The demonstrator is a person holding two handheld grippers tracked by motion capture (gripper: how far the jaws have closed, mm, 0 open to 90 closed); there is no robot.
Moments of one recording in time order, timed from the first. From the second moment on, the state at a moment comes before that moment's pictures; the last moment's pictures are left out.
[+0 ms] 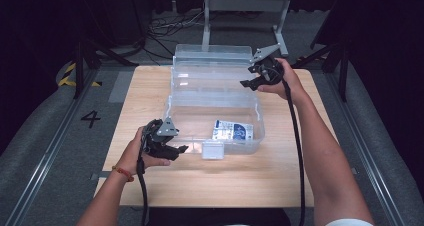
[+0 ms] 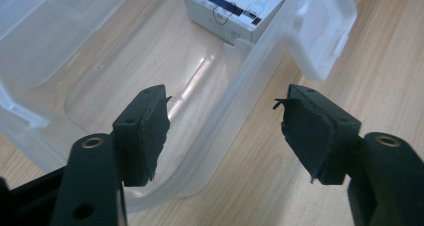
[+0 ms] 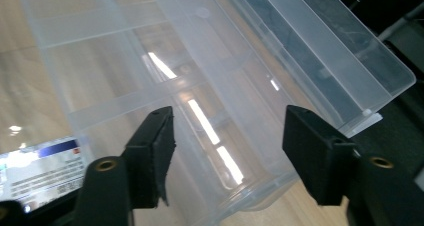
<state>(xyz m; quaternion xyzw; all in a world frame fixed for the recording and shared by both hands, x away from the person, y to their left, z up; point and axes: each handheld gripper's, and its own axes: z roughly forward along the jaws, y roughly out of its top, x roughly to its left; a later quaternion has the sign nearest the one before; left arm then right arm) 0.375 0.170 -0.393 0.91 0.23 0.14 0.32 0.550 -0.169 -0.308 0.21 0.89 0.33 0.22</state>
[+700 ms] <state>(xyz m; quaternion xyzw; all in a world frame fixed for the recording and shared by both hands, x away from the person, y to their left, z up) 0.394 0.160 -0.407 0.93 0.19 0.10 0.28 0.585 -0.140 -0.311 0.19 0.94 0.20 0.19</state>
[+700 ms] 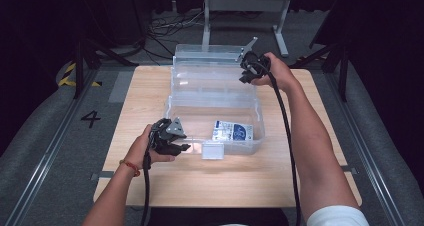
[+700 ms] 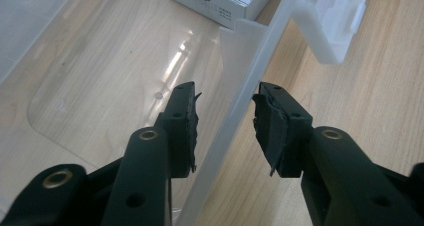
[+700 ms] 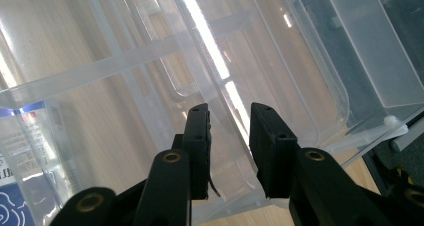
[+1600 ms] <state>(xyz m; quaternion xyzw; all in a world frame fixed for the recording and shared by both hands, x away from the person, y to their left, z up) 0.399 0.166 -0.407 0.93 0.18 0.07 0.33 0.584 -0.126 -0.310 0.10 0.96 0.13 0.22</state>
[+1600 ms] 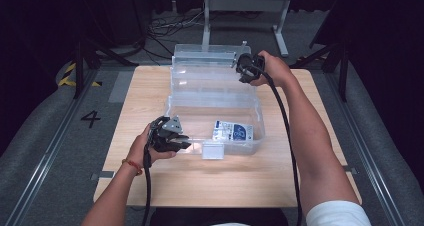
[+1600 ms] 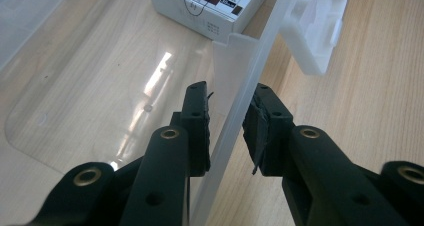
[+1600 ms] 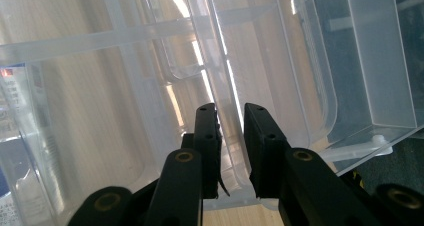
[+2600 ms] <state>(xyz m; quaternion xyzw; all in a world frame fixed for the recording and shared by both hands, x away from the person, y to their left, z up) 0.390 0.142 -0.410 0.92 0.16 0.09 0.35 0.559 -0.154 -0.298 0.07 0.96 0.19 0.21</state>
